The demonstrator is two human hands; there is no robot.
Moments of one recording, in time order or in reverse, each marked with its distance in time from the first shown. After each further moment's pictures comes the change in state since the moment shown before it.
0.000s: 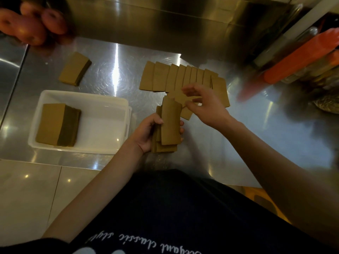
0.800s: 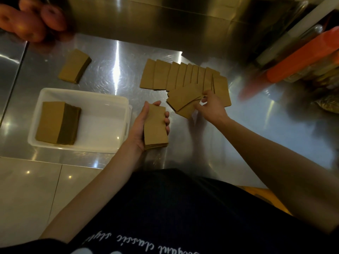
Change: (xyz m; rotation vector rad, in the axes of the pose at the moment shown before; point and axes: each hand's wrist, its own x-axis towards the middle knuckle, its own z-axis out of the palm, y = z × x) left_hand 0.001 0.001 -0.013 -0.163 0.235 0.191; right_hand 0.028 0.090 0.021 -0.116 0.110 0.398
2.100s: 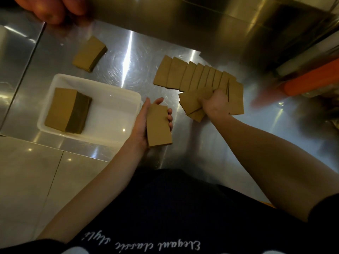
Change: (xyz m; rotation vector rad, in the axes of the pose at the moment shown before) left_hand -0.005 0.010 -0.010 -0.083 0.098 0.088; right_hand 0.028 -0.036 0.025 -0.162 0.120 0.126
